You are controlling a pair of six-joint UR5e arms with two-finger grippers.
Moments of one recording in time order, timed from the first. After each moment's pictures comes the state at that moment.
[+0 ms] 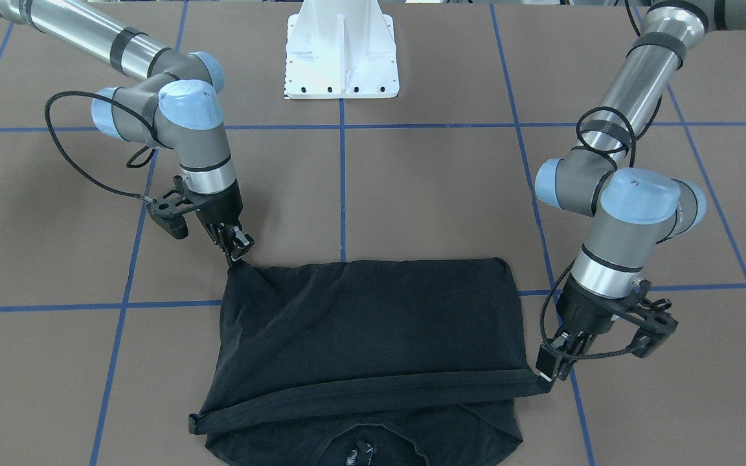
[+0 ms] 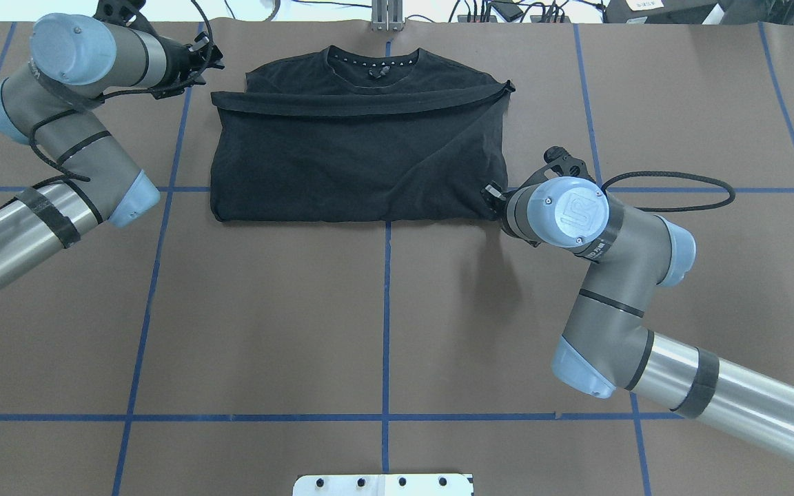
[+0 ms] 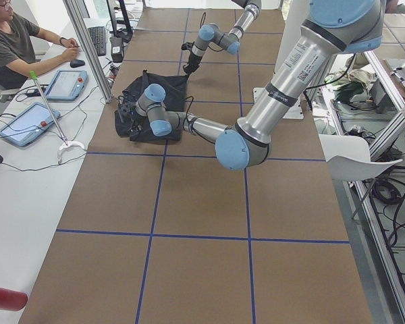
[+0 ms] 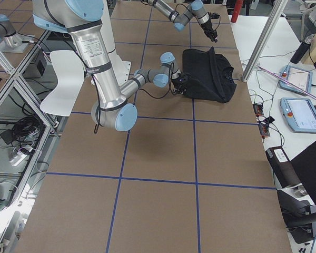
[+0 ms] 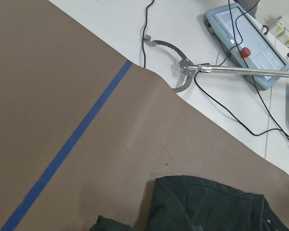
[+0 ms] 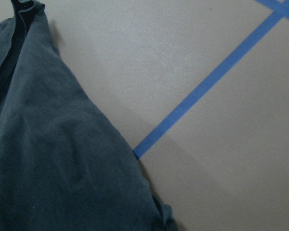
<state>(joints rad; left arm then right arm) -0.92 -2.22 -1.14 -2.47 -1.74 -1.61 0.56 -1.13 1.65 -1.23 1.57 1.97</state>
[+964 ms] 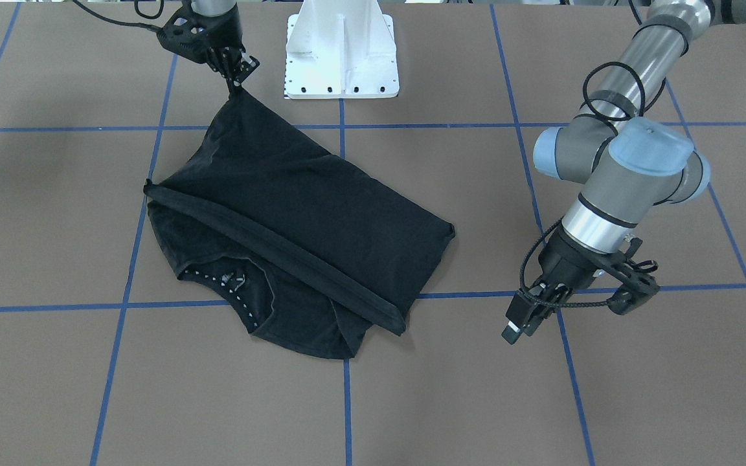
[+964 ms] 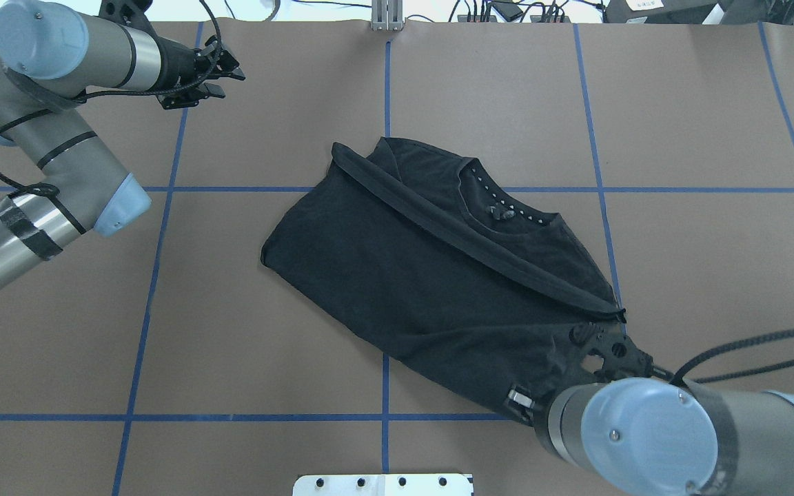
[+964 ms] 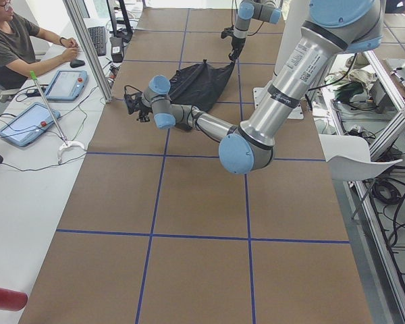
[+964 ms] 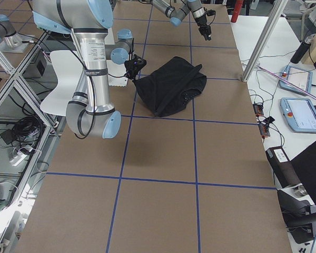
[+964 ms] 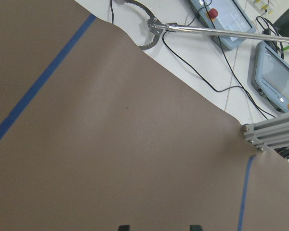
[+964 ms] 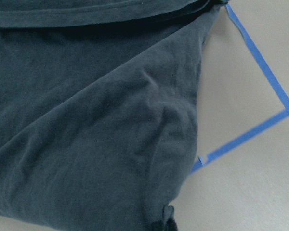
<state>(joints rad) -0.92 -2.14 -1.39 -2.41 -1.93 -1.64 0.11 -1.35 2.34 -1.84 1.60 2.03</state>
